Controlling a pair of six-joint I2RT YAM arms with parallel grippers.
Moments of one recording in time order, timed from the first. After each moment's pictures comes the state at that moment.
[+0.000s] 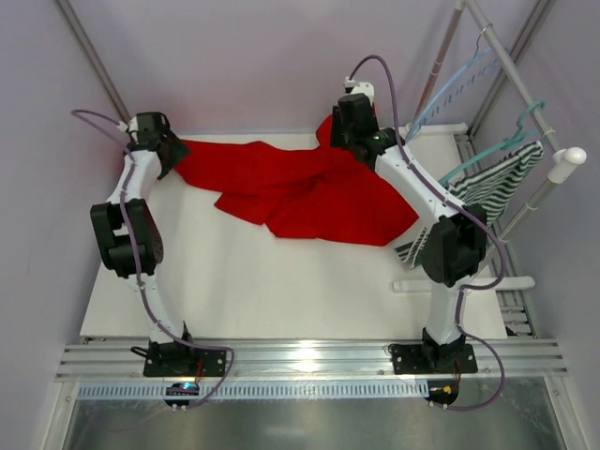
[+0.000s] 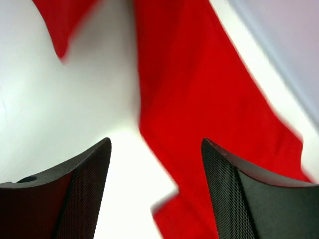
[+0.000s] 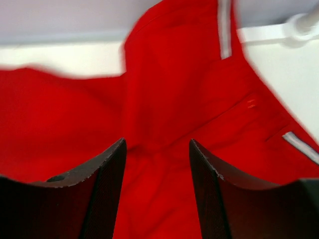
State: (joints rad) left arm 0.19 2.09 1.81 -0.47 -0.12 -0.64; right arm 0.44 2.01 1.94 -0.46 0.45 0.29
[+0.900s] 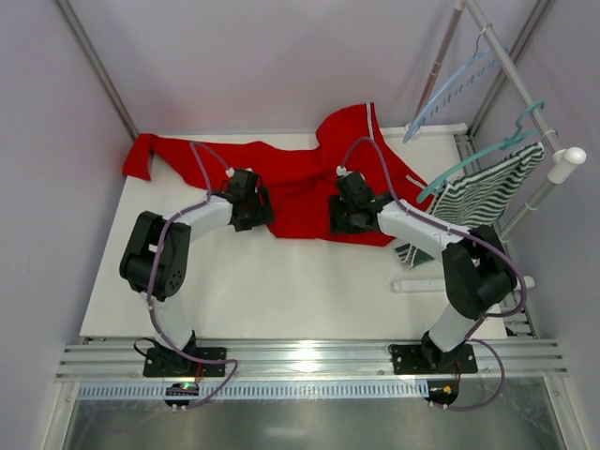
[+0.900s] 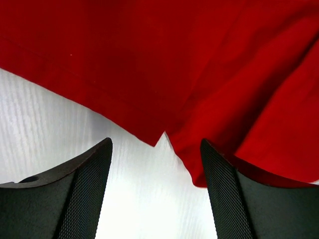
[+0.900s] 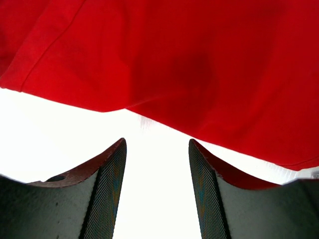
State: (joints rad) left arm -0.38 1.81 1.15 -0.30 -0.02 -0.57; right arm 0.57 1.69 1.17 -0.47 0.10 0.44
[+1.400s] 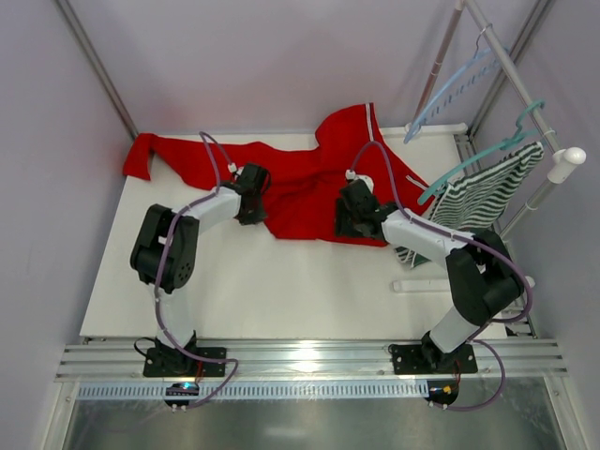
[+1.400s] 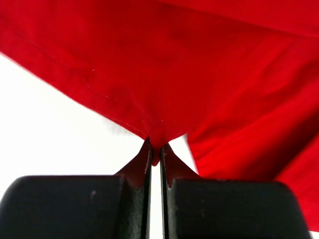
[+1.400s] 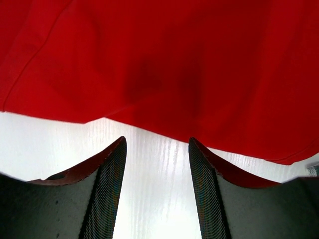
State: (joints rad) left arm -0.41 1.92 1.29 -0.44 -0.20 -0.57; right arm 0.56 1.61 1.04 -0.35 0.18 0.51
